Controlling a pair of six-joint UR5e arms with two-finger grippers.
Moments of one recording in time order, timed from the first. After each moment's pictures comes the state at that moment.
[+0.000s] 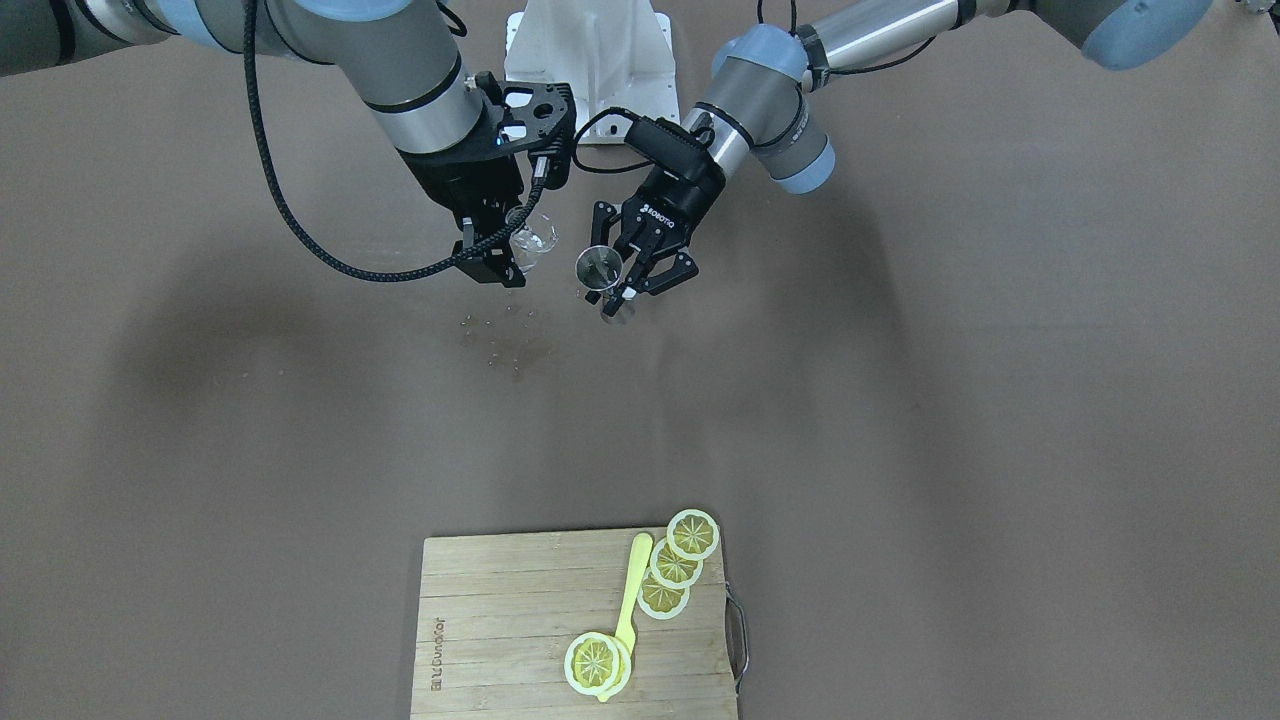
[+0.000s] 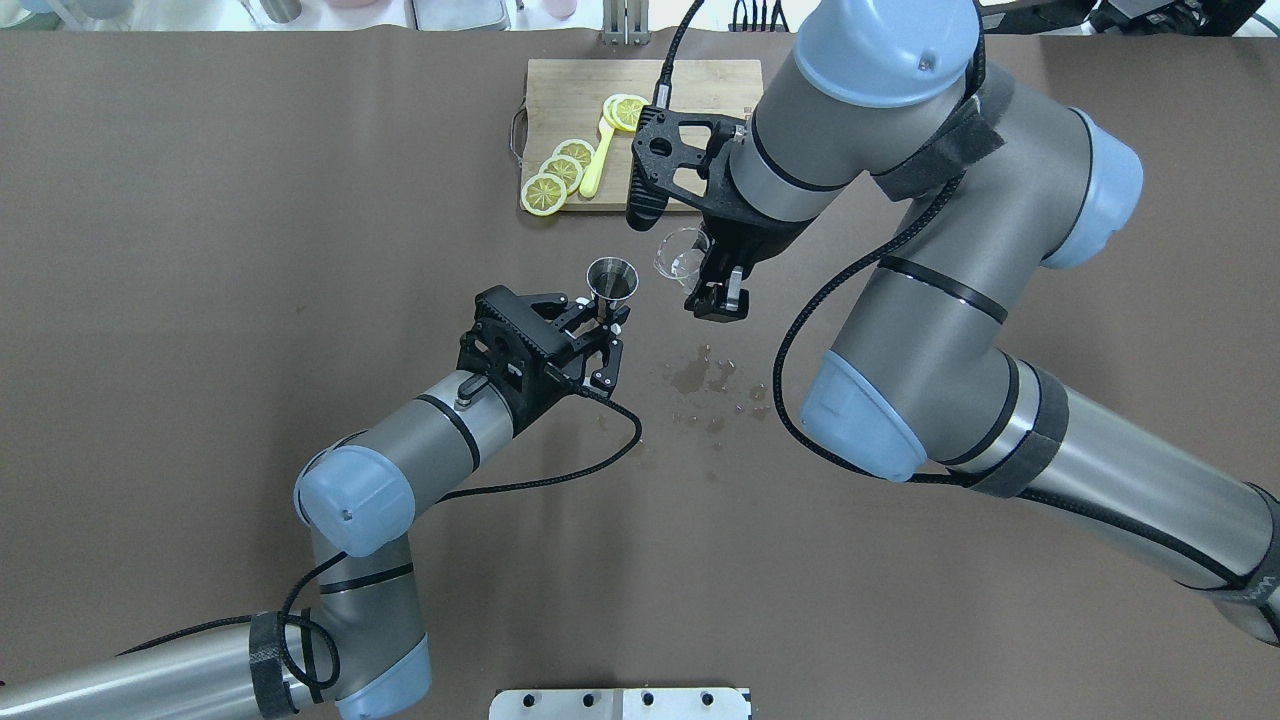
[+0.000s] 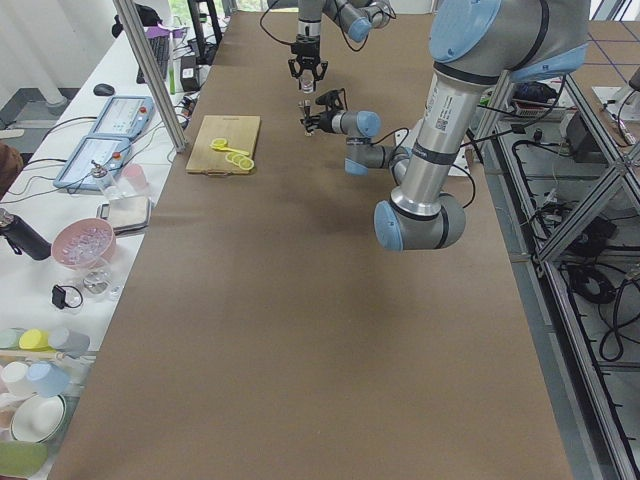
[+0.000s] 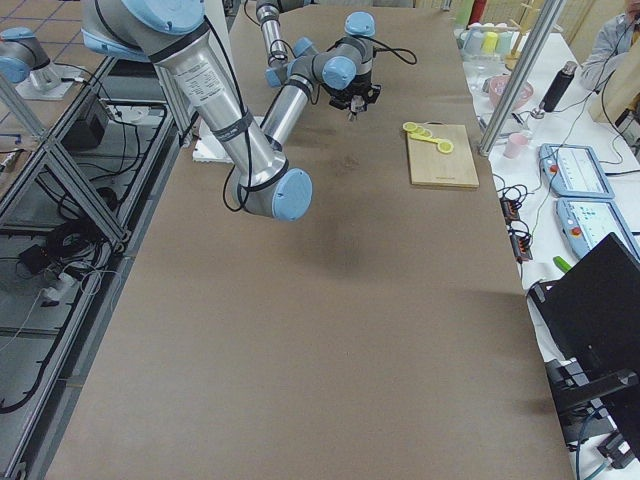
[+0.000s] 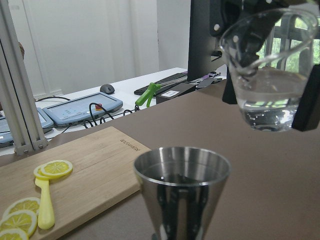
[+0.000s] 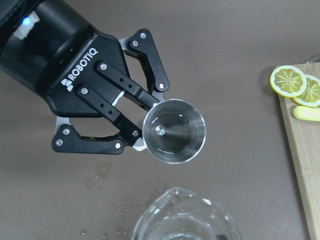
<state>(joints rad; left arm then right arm) -0.33 -2.12 -1.50 -2.82 -1.11 -0.46 0.71 -0.84 1.84 -1.68 2.09 -0.32</state>
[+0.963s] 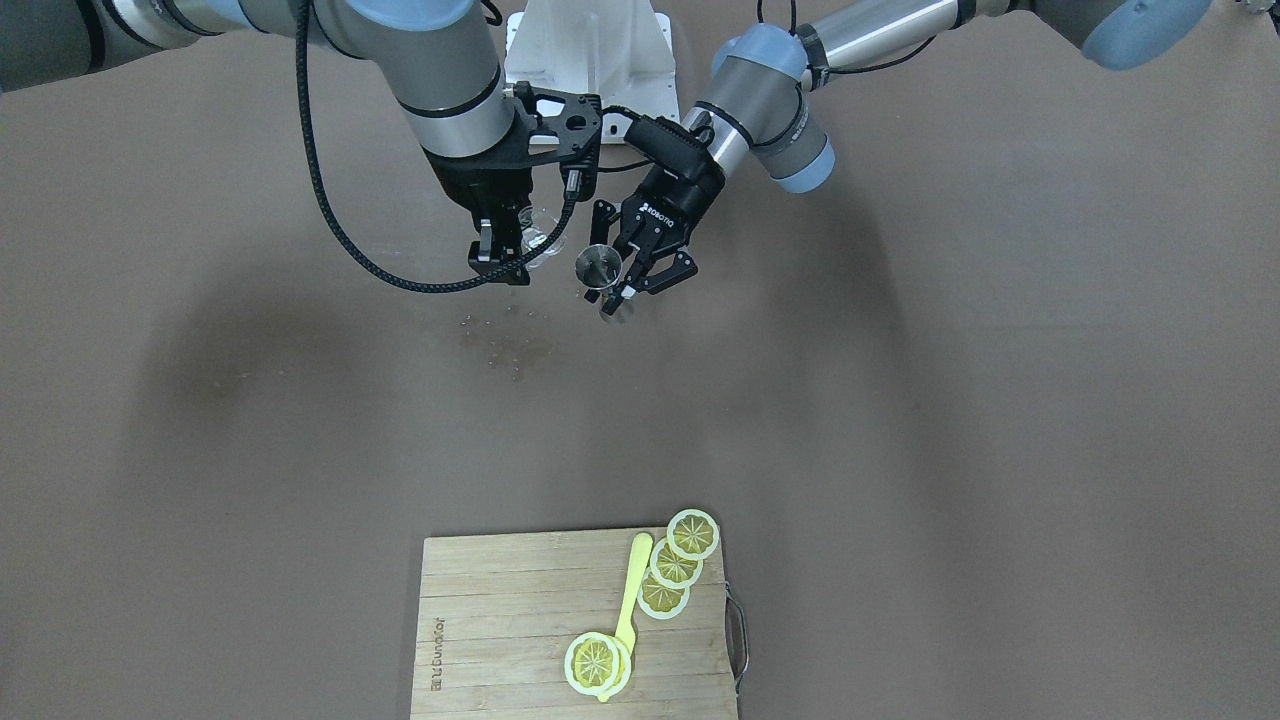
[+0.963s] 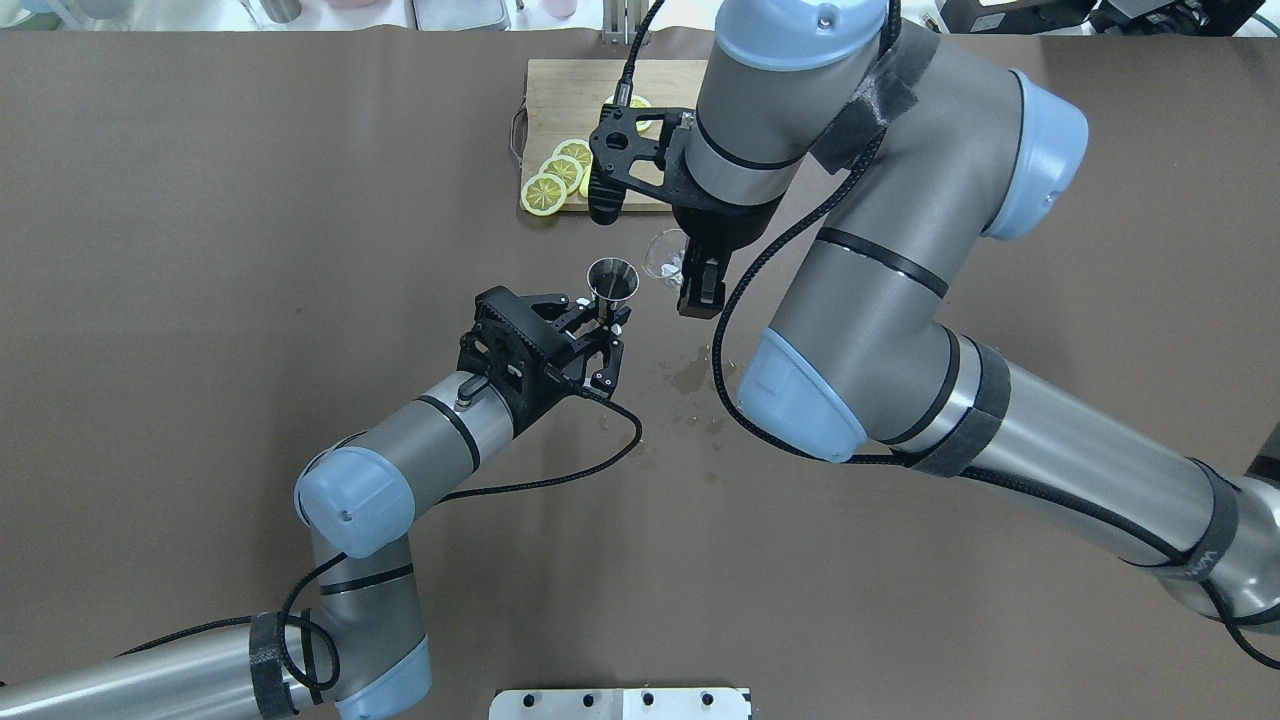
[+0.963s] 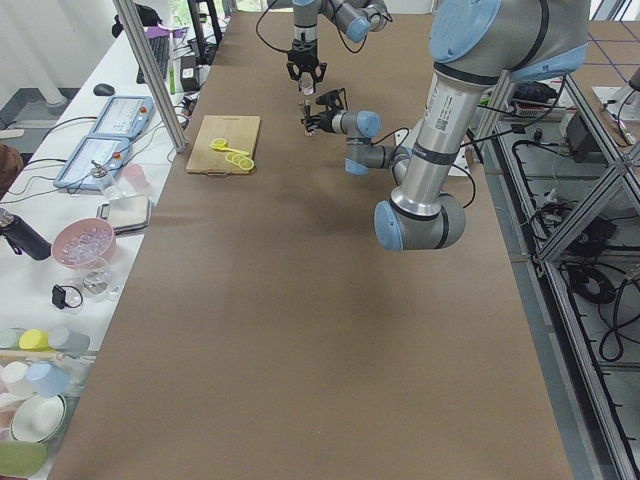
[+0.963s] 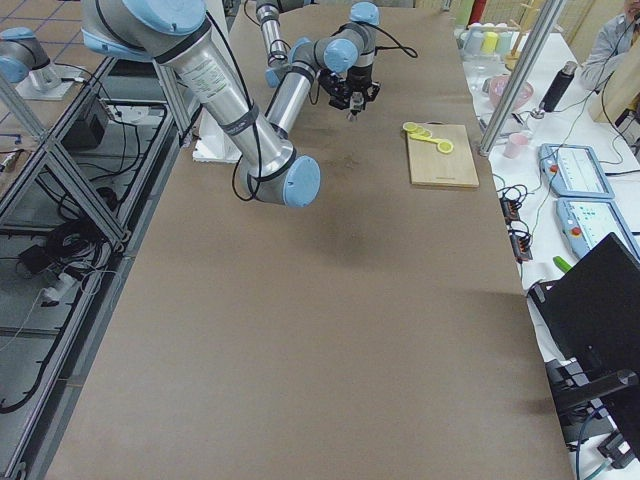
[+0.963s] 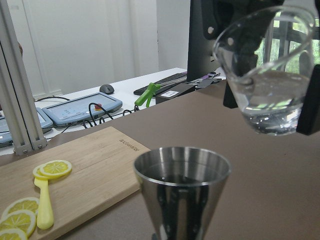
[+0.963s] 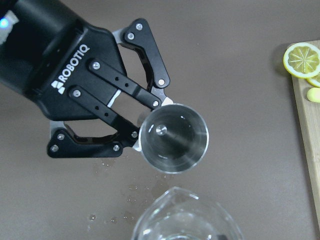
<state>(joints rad) -0.33 -2.12 -1.50 -2.82 -1.11 -0.46 0.70 -0.73 1.77 -1.88 2.08 -0.37</state>
